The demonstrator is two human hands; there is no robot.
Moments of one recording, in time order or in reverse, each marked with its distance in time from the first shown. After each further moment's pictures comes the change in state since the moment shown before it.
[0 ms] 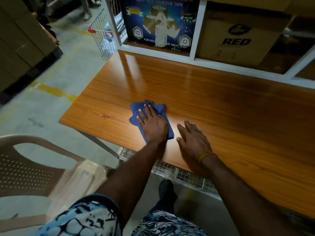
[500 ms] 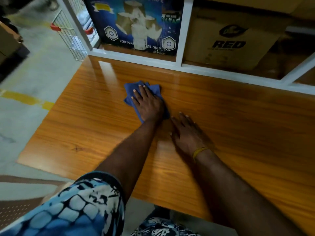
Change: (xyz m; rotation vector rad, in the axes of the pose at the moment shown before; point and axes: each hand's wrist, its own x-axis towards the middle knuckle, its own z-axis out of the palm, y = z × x) left_hand 0.168 0.092 0.025 -0.026 -0.023 0.111; right_hand 0.121 0.031 -0.037 0.025 -0.025 0.085
